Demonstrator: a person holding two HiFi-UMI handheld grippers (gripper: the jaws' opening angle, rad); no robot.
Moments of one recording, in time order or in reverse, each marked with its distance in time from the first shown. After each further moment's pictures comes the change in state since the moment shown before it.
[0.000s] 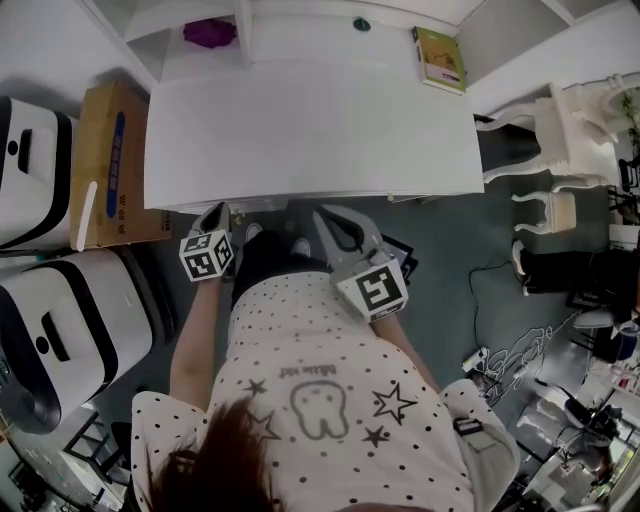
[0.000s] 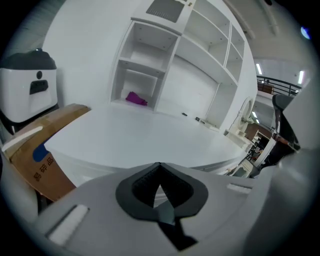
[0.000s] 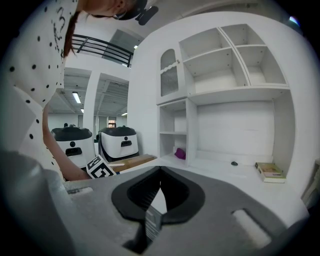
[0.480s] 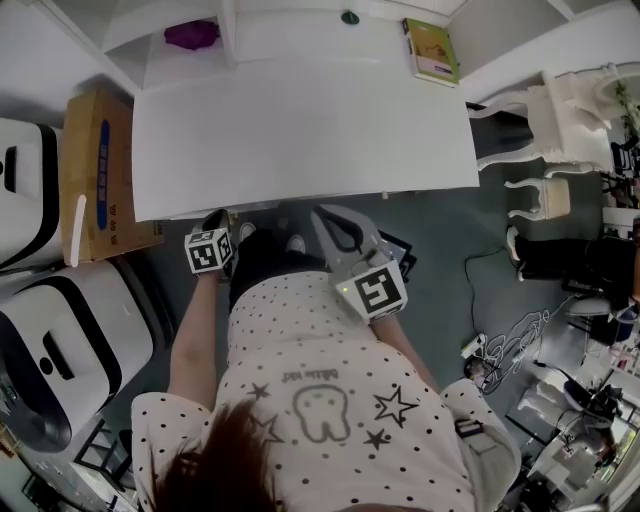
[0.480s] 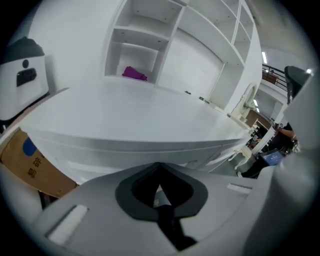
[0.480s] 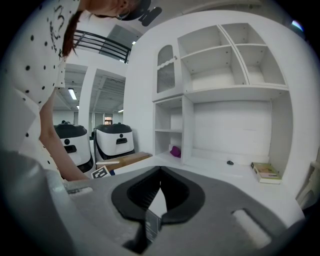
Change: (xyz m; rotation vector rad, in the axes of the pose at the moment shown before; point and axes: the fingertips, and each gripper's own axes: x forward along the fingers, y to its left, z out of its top) left arm 0.051 0.020 -0.053 0.029 0.203 -0.005; right arm 0.011 -0.016 0.000 0.001 0.033 -0.046
